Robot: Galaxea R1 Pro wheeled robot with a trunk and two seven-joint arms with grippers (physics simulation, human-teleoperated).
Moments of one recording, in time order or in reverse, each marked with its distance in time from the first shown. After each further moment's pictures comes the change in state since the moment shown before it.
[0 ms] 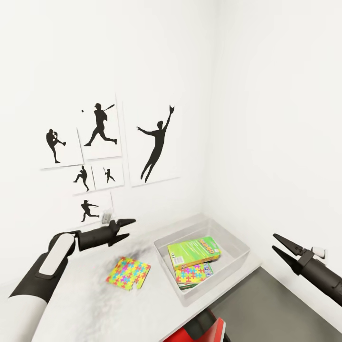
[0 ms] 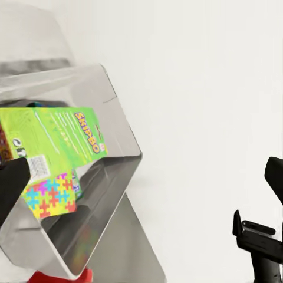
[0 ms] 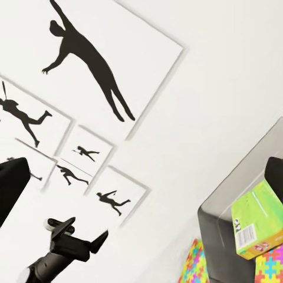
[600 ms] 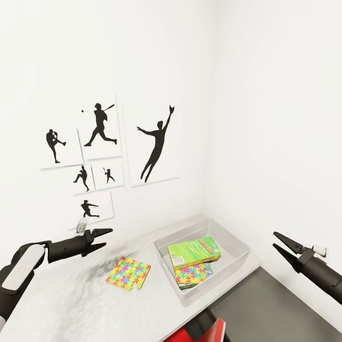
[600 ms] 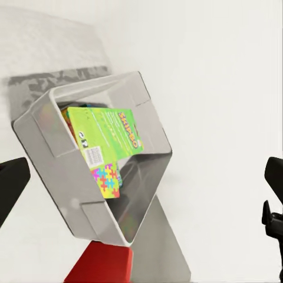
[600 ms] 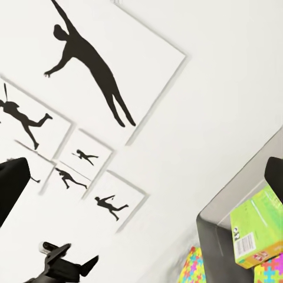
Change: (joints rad) left arm 0.084 0.199 -0.003 -0.004 -0.010 0.002 -0.147; right arm 0.000 0.004 -0.001 -0.024 0.001 -0.019 -0.011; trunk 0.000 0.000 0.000
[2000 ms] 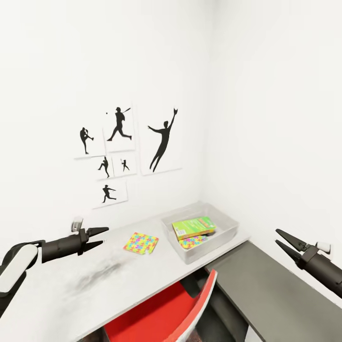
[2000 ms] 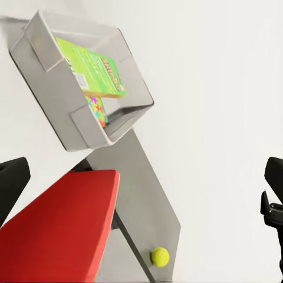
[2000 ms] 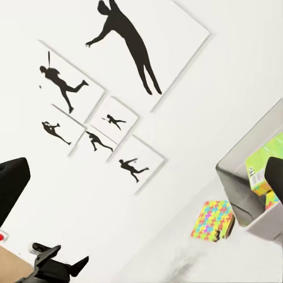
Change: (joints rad) left arm 0.018 0.042 -0.001 -0.039 0.000 0.000 -0.064; right arm -0.001 -0.015 -0.007 -0.039 0.001 -0.002 -0.002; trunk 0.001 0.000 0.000
